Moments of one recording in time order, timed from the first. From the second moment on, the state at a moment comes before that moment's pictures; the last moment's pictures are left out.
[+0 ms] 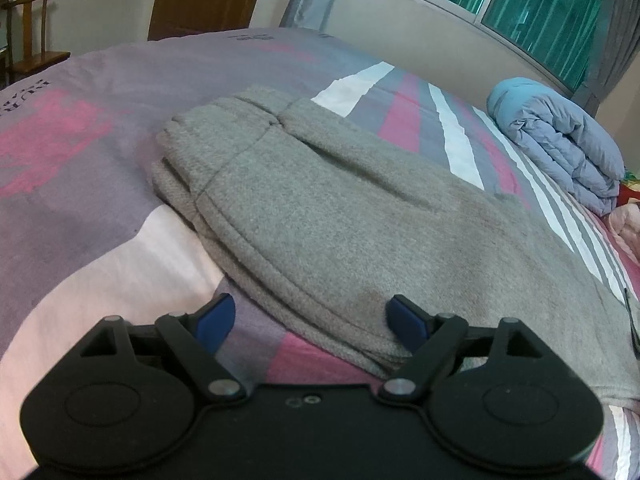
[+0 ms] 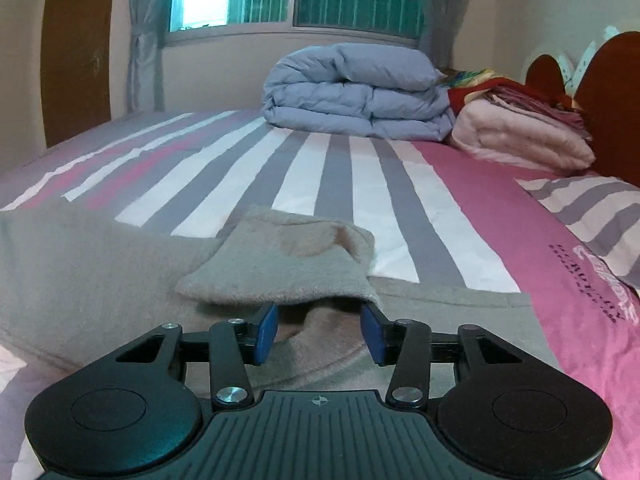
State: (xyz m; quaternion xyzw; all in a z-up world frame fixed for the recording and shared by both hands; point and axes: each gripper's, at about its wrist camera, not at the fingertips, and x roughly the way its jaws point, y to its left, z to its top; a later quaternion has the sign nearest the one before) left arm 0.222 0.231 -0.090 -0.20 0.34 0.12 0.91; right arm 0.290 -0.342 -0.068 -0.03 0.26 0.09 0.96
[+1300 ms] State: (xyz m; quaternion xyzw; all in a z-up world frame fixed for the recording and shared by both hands) left arm 0.226 0.228 -0.088 -0.20 0.35 0.12 0.90; right arm 0.261 -0.394 -0.051 -0.05 0.24 0.05 0.97
